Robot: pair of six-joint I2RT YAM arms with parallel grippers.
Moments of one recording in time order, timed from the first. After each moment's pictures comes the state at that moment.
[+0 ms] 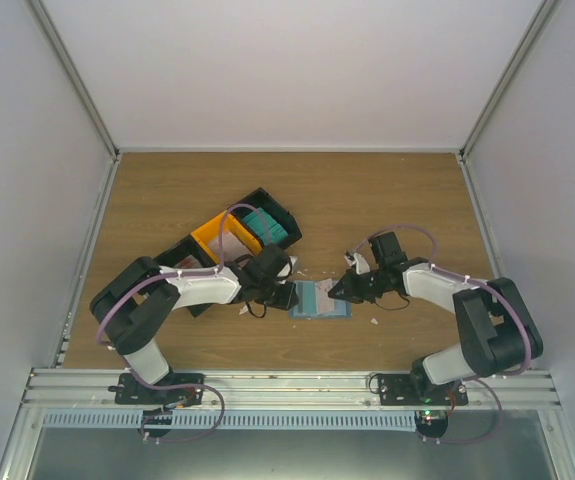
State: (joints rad) left arm -0.81 1.68 0.82 -0.16 0.27 -0.56; right arm 0.33 1.46 0.61 -0.31 -0.74 0.41
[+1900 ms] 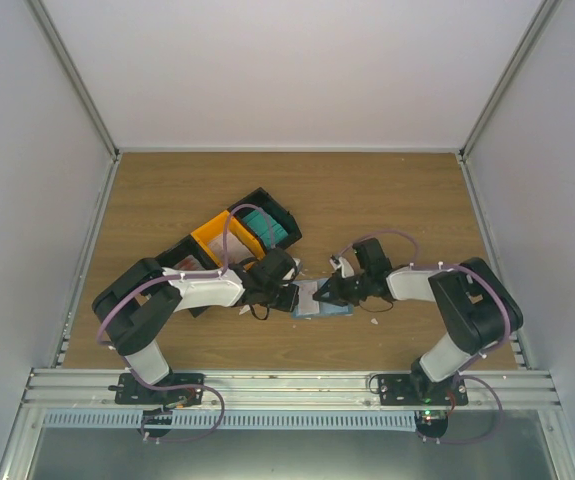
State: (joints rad) left arm -0.86 1.69 0.84 -0.18 0.18 -0.57; right arm 0.43 1.61 0.55 0.03 -0.77 0.57
